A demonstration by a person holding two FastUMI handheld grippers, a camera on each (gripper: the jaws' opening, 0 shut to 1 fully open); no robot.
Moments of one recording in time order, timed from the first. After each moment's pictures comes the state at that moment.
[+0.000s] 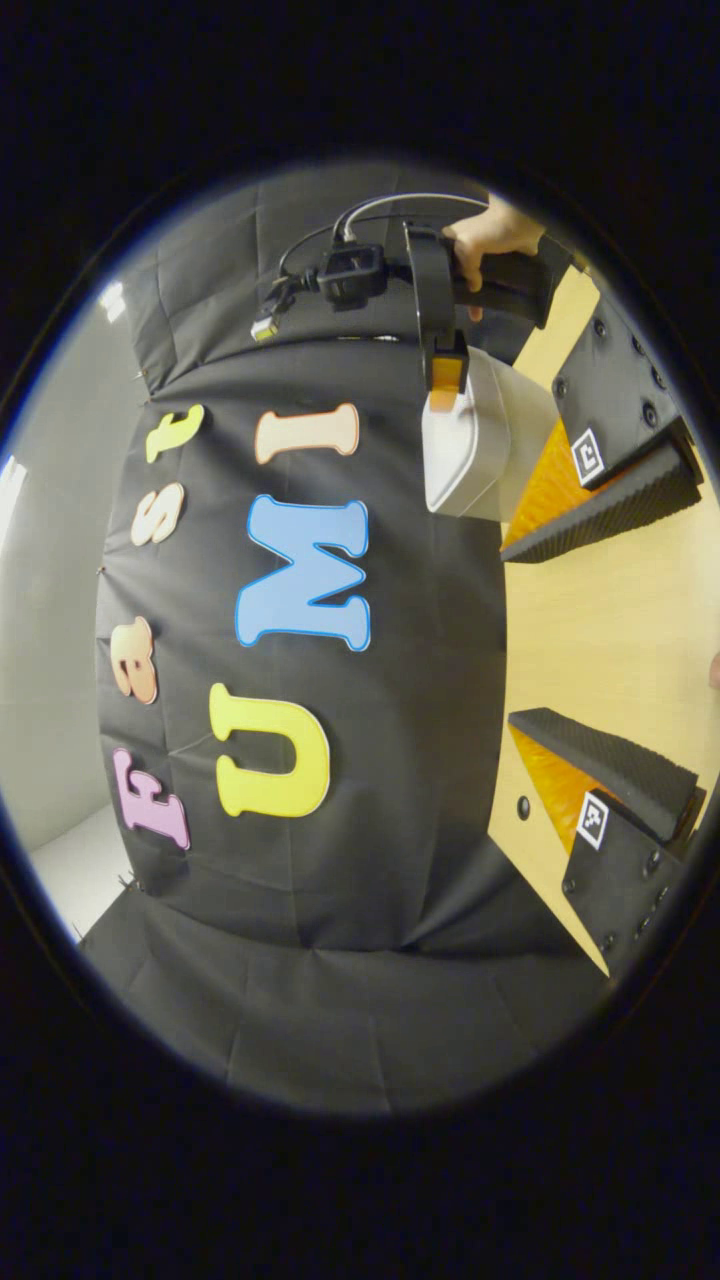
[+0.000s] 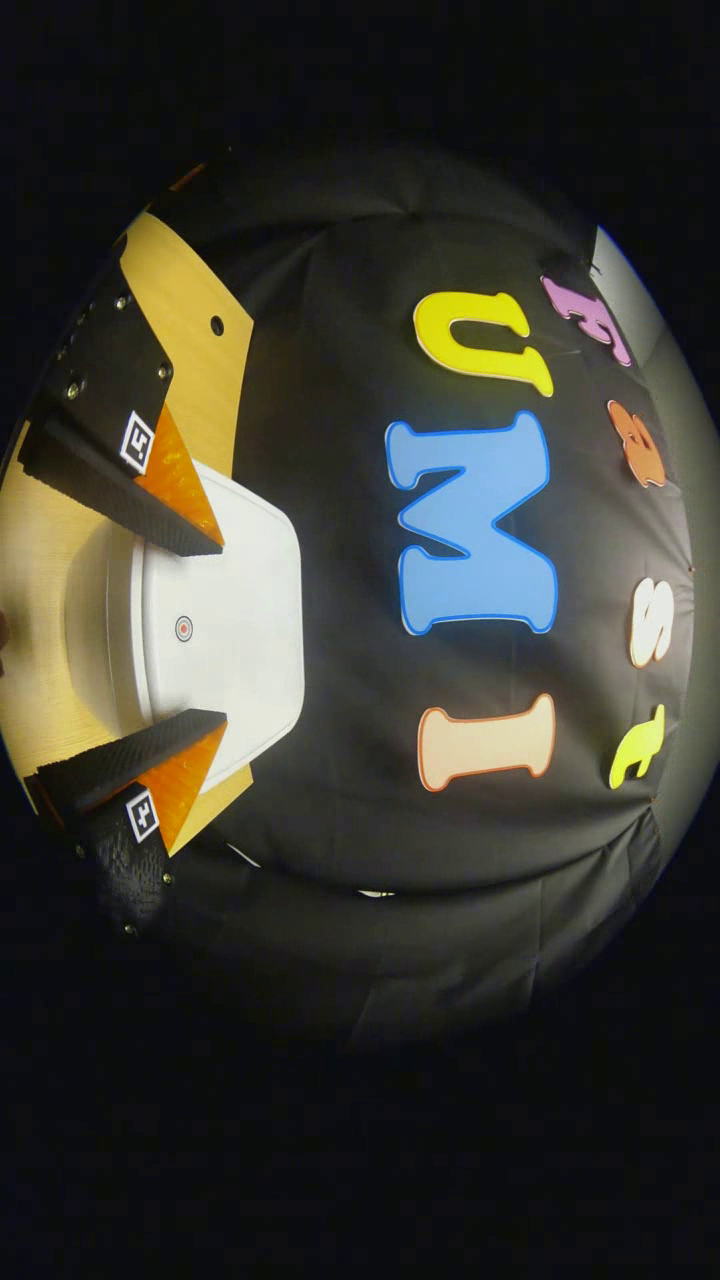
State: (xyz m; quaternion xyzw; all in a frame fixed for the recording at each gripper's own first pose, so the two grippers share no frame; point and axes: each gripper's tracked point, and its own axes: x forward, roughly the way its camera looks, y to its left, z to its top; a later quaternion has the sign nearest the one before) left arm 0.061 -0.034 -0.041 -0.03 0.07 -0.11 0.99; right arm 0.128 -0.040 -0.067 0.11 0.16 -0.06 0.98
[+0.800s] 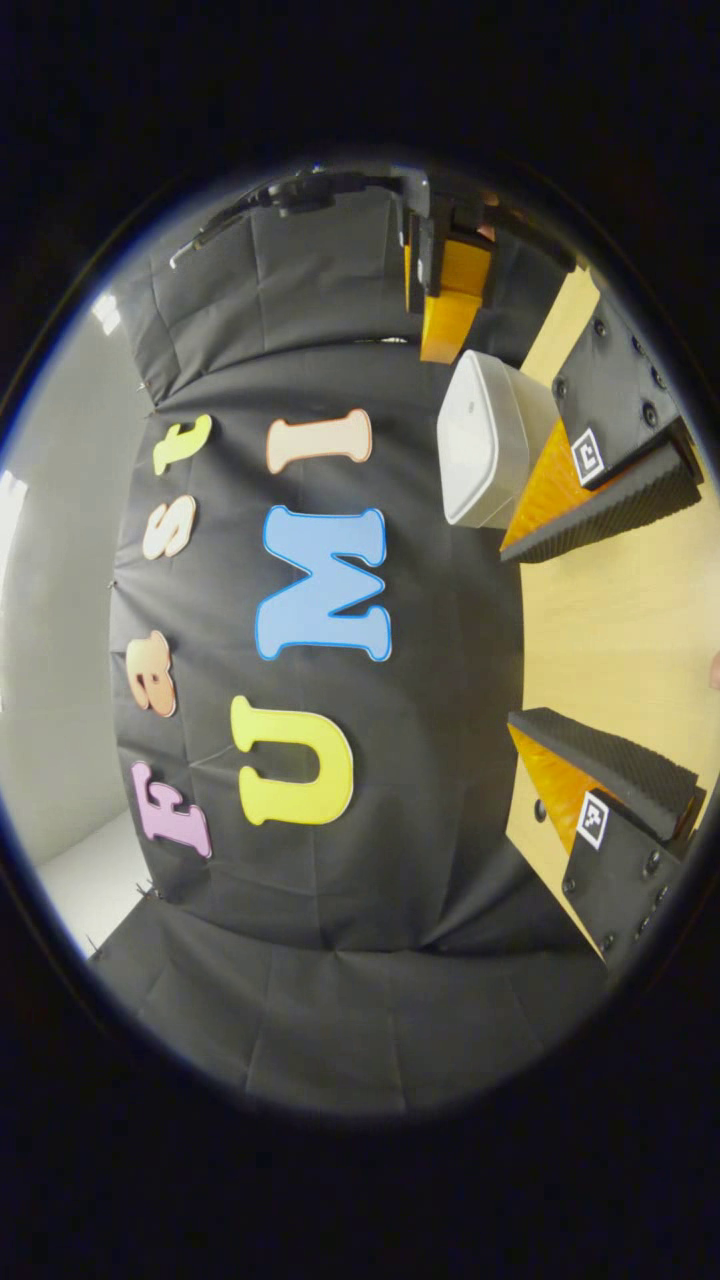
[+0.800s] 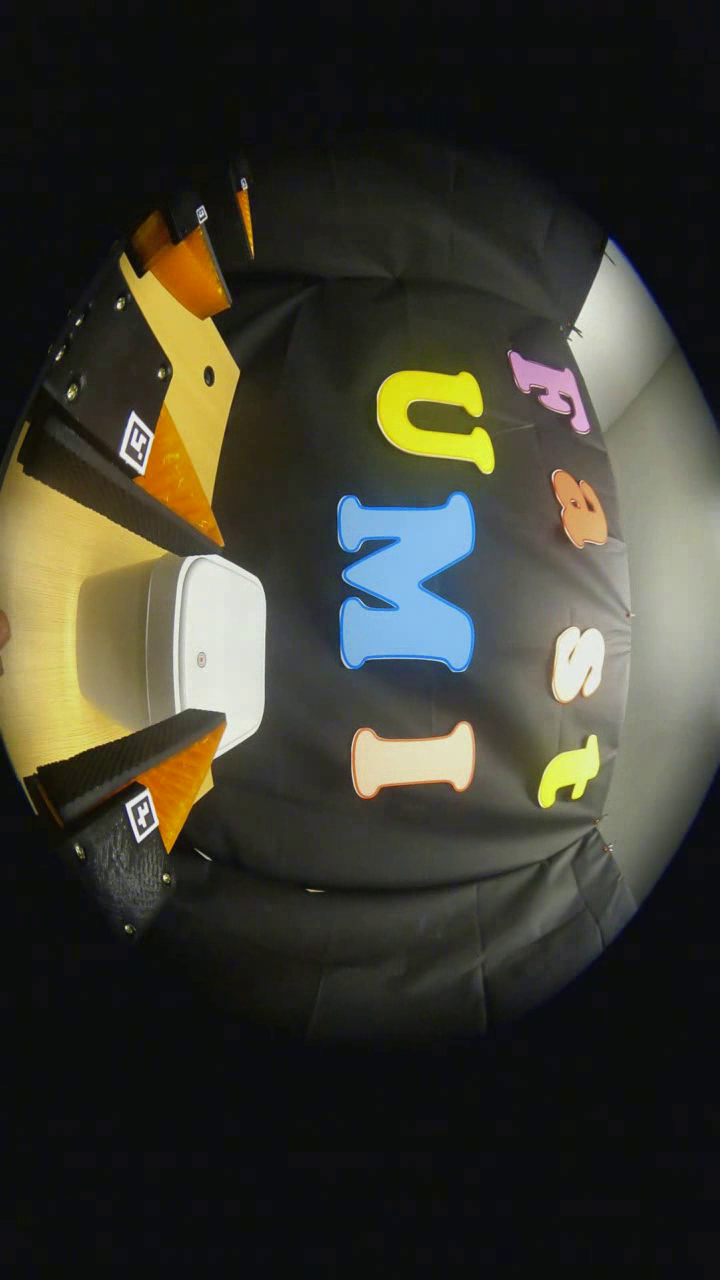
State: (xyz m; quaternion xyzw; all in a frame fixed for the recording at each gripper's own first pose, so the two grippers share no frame) left arm 0.056 -0.063 -0.018 -0.02 0.04 -0.11 0.99; right arm 0.033 -0.018 -0.008 0.08 0.07 -0.03 0.99
